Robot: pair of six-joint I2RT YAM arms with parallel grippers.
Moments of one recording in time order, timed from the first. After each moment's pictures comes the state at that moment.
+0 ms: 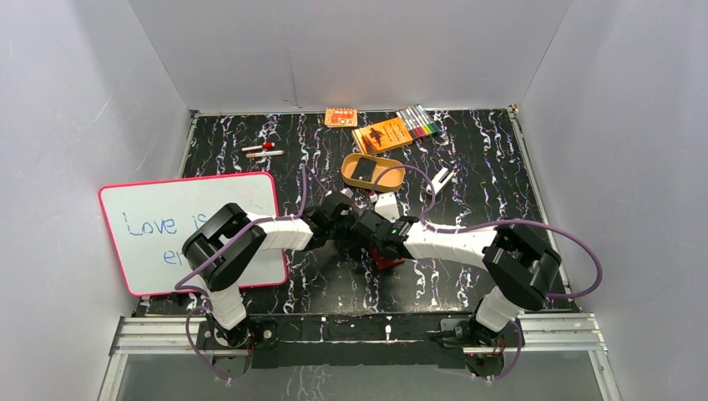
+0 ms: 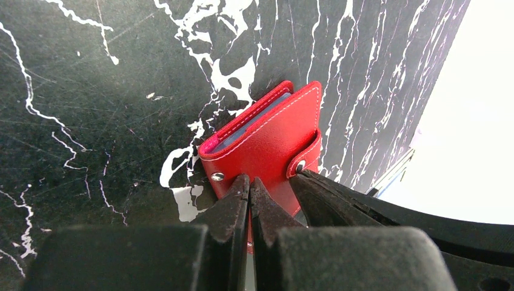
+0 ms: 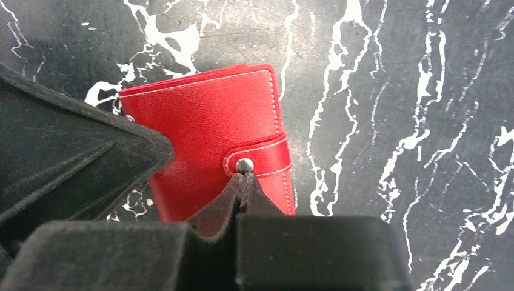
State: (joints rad) left arm -0.80 1.78 0.83 0.17 0.22 -1.07; right arm 1.03 1.59 0.91 -0.55 0.54 0.71
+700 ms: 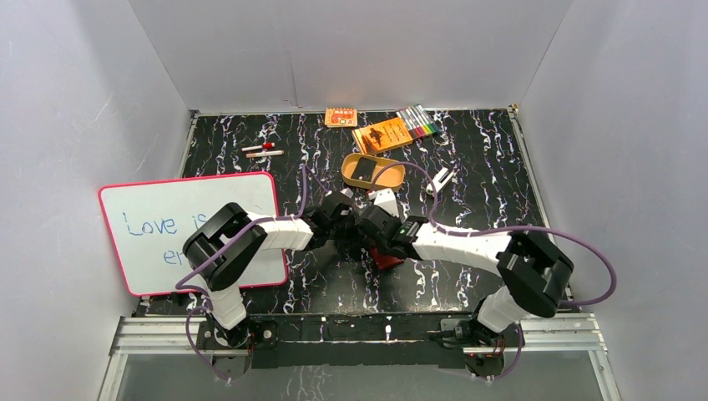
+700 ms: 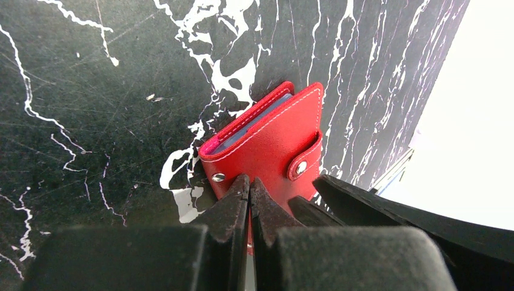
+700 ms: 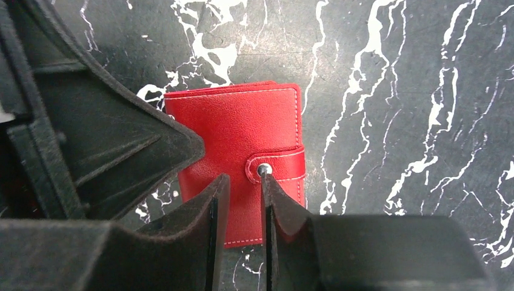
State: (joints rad) left arm -0.80 1.78 0.83 0.18 0.22 -1.07; right arm 1.01 1.49 0.88 -0.46 0.48 0.60
